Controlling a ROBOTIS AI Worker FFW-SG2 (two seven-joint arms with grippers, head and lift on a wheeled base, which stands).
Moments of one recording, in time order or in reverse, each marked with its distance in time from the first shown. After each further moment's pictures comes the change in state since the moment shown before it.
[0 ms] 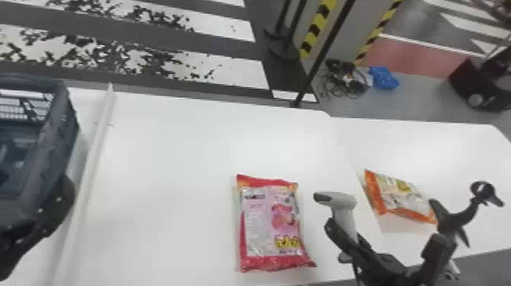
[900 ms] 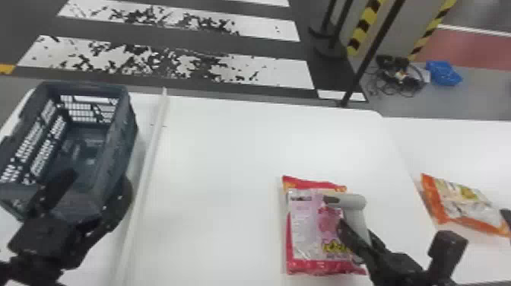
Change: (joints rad) left arm 0.024 0.003 0.004 -0.003 0.001 -0.038 0.000; right arm -0.058 0.001 0.186 0.063 0.161 -0.072 -0.070
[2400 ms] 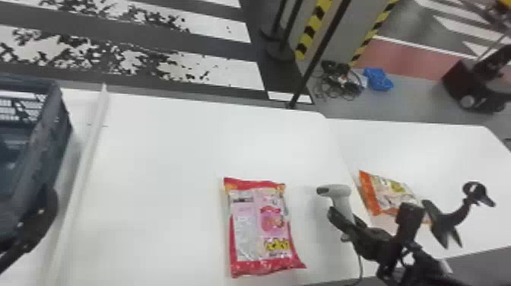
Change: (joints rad) left arm 0.048 0.000 0.003 -0.046 -0.024 -0.023 0.008; right arm -0.240 -0.181 -0.169 0.329 0.052 0.037 0.025
